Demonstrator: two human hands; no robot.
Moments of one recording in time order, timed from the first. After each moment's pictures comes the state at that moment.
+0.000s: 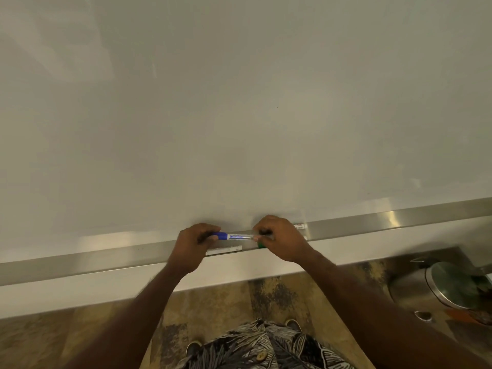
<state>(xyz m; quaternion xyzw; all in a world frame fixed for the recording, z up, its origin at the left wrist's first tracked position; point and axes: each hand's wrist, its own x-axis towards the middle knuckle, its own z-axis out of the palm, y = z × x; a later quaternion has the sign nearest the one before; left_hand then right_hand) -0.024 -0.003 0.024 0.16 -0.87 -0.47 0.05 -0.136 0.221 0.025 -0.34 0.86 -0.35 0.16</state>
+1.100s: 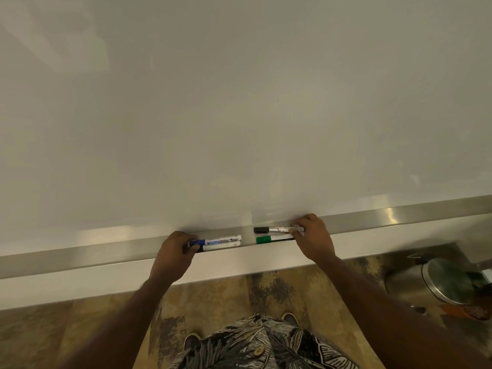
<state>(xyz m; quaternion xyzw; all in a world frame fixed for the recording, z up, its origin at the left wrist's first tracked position) 0.002 -0.031 -0.022 0.21 -0.93 -0.30 0.01 -0.158 0.285 -0.022 -0.15 0.94 -0.28 0.06</state>
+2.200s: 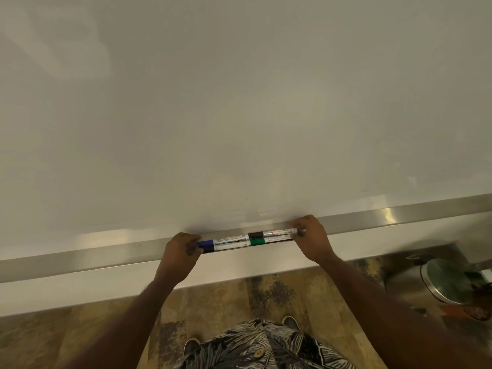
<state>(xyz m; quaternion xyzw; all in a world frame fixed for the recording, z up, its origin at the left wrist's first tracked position) 0.000 -0.014 -0.006 0.24 -0.91 -0.34 0.01 -0.156 0.290 -0.016 -0.15 0.93 -0.32 0.09</state>
